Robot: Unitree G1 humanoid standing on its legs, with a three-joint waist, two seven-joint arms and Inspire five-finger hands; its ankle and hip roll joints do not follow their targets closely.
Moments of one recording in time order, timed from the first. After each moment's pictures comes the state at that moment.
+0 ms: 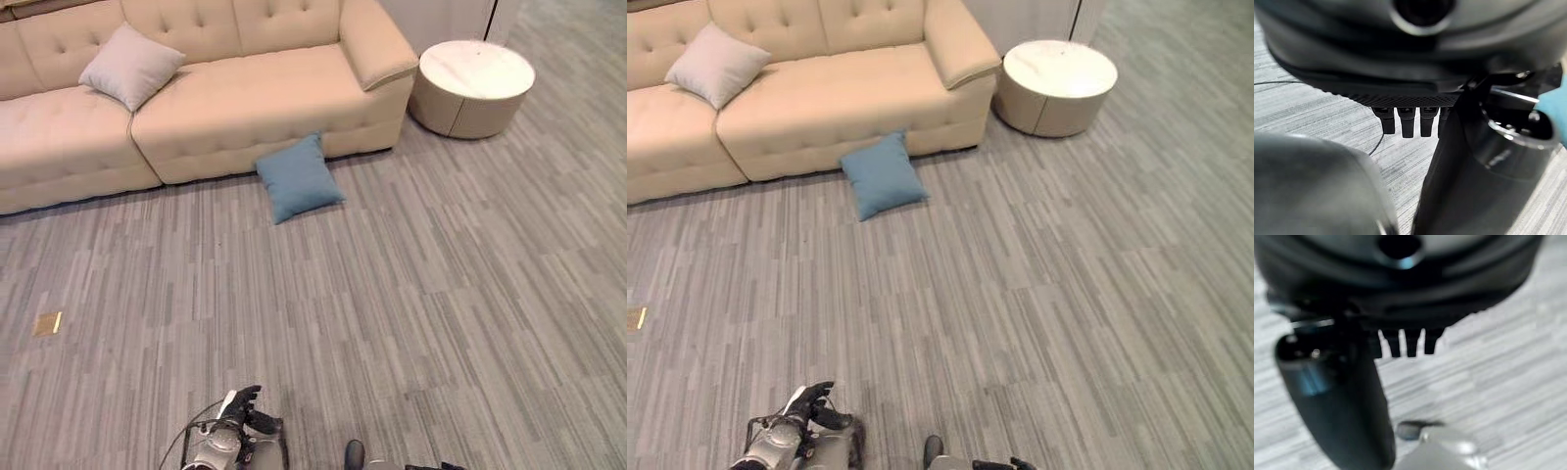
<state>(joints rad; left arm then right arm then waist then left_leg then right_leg) -0.16 0.15 -0.30 1.19 -0.08 -0.09 0.15 -0.09 -0.23 0.12 1.40 0.31 -0.03 -0.16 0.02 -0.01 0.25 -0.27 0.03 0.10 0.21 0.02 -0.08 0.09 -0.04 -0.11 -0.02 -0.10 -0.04</state>
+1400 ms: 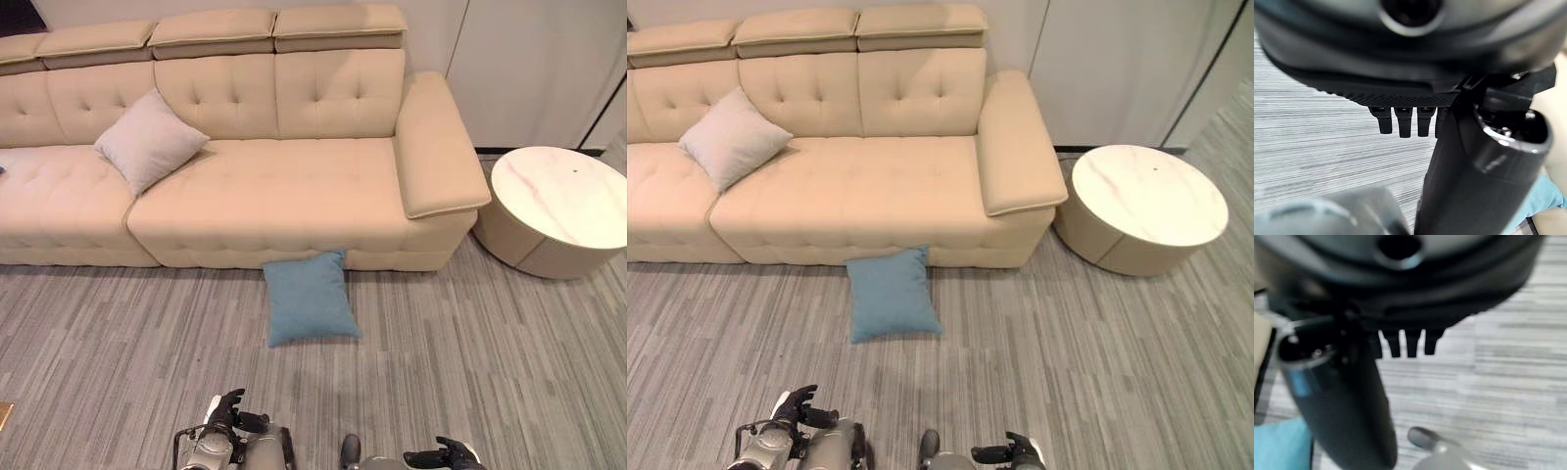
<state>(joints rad) -0.15 0.17 -0.19 1.26 -0.01 -0.10 0.19 -0.12 -0.23 0.22 1.33 0.18 -0.04 -0.17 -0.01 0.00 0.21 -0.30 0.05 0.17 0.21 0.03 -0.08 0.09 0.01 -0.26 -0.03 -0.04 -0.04</state>
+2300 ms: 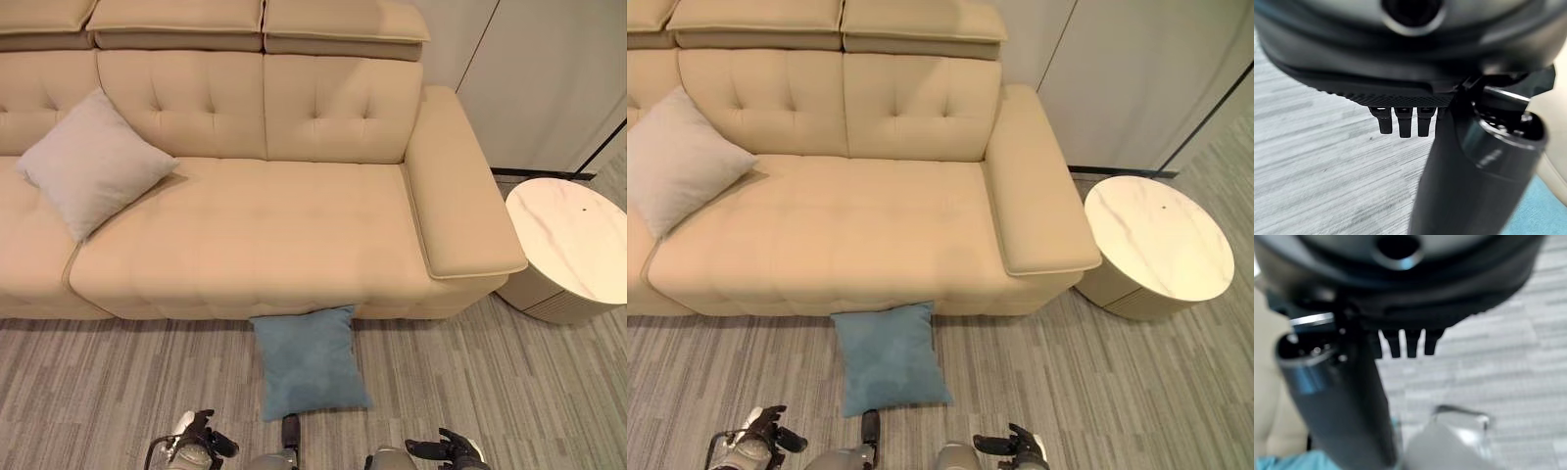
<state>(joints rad) -0.18 0.29 -0.21 1.34 0.02 -0.03 0.25 -0.08 -0.29 0.08 1.22 0.26 -0.06 -0.14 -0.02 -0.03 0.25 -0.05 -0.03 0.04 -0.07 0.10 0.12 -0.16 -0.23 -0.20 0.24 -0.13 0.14</state>
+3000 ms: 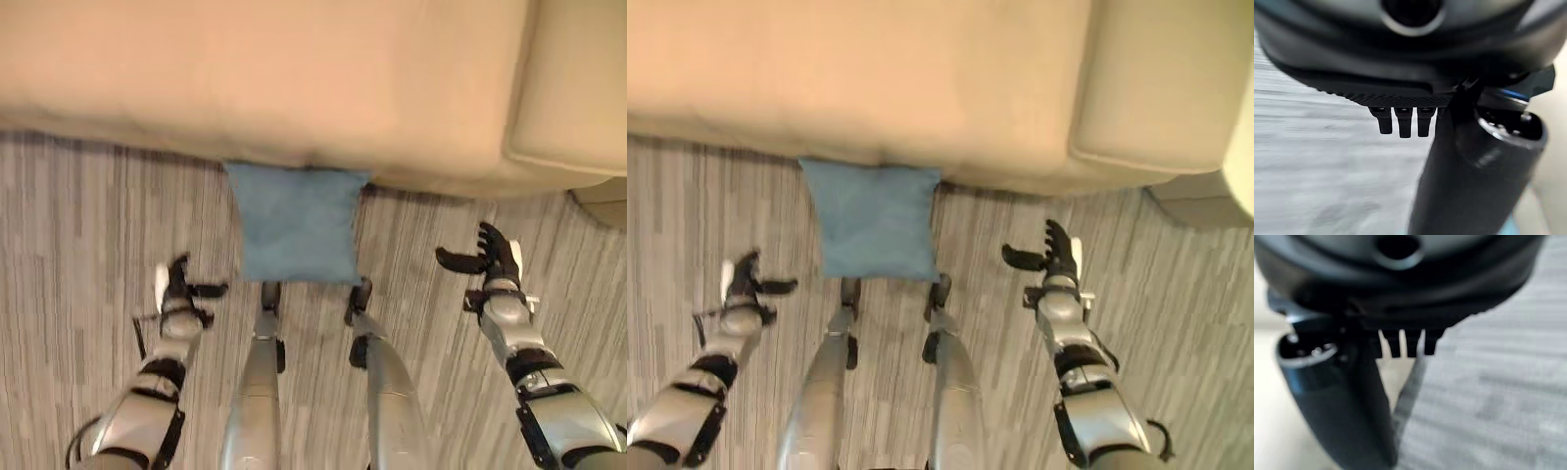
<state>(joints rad) -0.75 0.49 -0.20 1.10 -0.28 -0.17 0.43 -0.73 -0.52 0.23 0.98 0.40 -0.18 -0.29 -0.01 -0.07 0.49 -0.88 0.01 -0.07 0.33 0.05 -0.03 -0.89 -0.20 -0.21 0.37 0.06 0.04</state>
